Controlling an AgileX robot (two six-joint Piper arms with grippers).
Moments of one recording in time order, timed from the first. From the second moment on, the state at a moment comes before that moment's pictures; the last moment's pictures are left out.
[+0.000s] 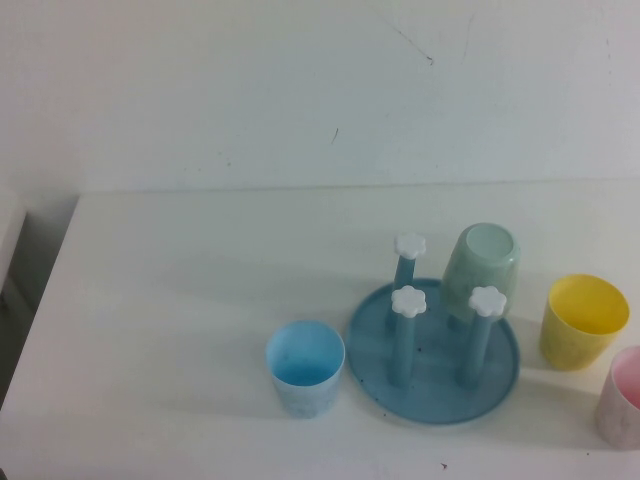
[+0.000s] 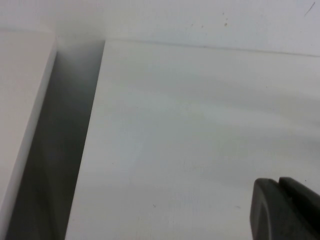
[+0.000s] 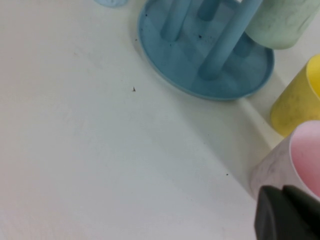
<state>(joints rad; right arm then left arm) 0.82 0.39 -0.39 -0.27 0.81 0.02 -0.09 -0.01 0.02 -0.07 0.36 -0.15</state>
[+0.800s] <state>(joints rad) 0.82 0.39 -0.39 -0.27 0.82 0.02 -0.09 -0.01 0.02 -0.07 0.36 -0.08</state>
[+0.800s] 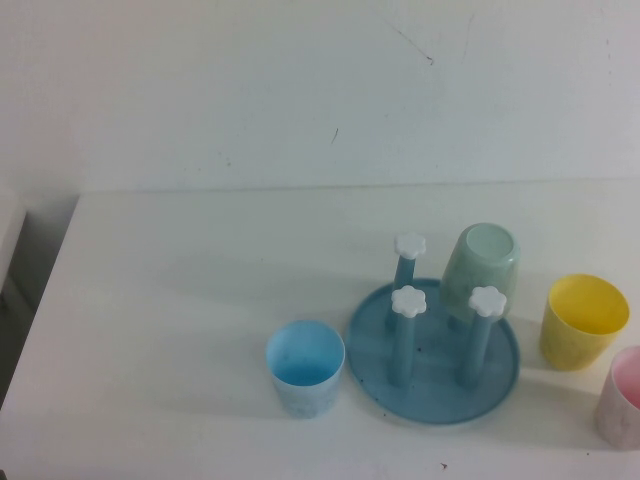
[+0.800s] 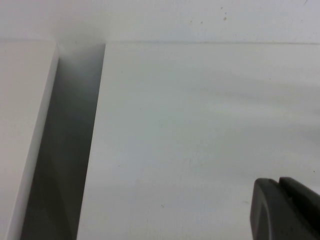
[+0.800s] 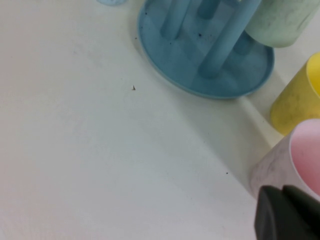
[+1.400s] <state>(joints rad) 0.81 0.39 -0.39 -0.27 0.82 0.02 -0.09 -0.01 0.02 -0.07 0.37 -0.08</state>
